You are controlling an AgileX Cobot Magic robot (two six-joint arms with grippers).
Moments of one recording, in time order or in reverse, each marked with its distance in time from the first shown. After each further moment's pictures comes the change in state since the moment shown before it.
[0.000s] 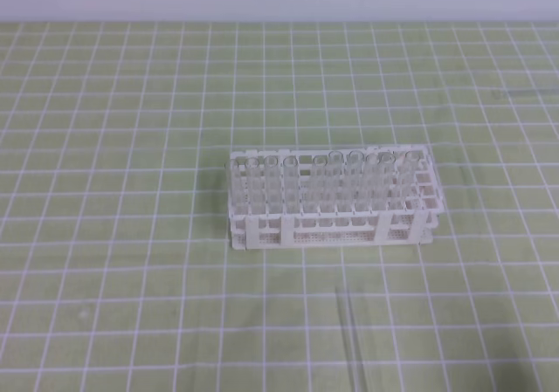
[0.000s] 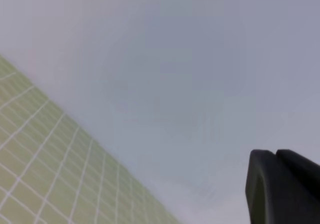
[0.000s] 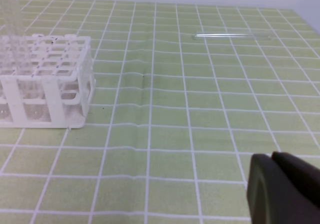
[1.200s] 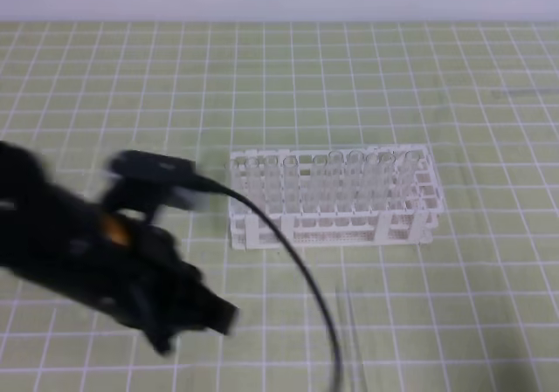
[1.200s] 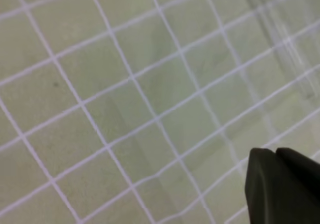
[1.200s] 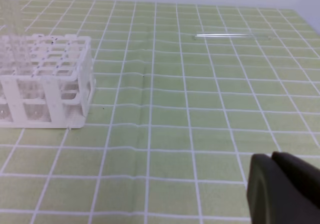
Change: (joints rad) left arm -0.445 1.224 -0.923 0.165 1.073 0.316; right arm 0.000 0.000 0.000 0.000 -0.001 0.000
